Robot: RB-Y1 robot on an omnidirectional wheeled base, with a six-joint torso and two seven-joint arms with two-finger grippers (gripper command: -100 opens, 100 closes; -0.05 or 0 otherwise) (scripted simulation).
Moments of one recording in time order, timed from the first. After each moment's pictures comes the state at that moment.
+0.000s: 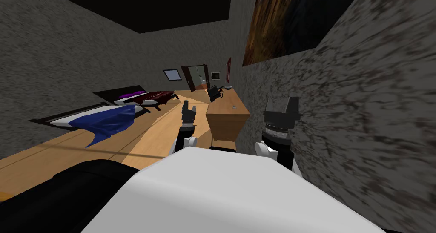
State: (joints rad) left arm 0.50 0.00 -0.04 -2.32 -0.08 -0.37 -0.01; right arm 0.46 -0.03 0.03 -2.35 0.04 -0.60 -0.09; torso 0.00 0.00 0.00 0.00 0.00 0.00
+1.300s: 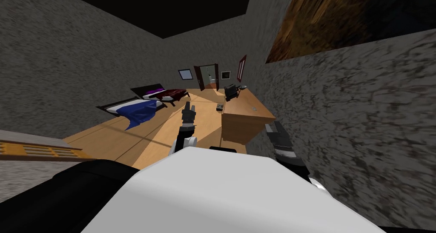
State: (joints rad) left arm 0.50 0.00 -0.04 -2.32 -0.08 -0.37 -0.01; right arm 0.77 -0.25 -0.13 -2.14 0.10 -0.63 -0.22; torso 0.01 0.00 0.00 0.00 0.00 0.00
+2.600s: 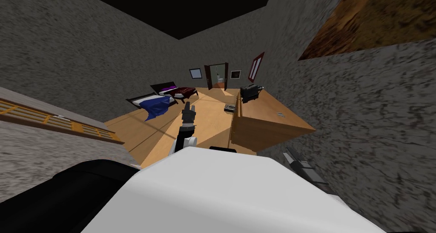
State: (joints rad) left arm 0.50 0.00 -0.04 -2.32 -0.08 -0.37 -0.01; right arm 1.08 -0.46 -0.29 -1.89 0.18 -0.67 -0.37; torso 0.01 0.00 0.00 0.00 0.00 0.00
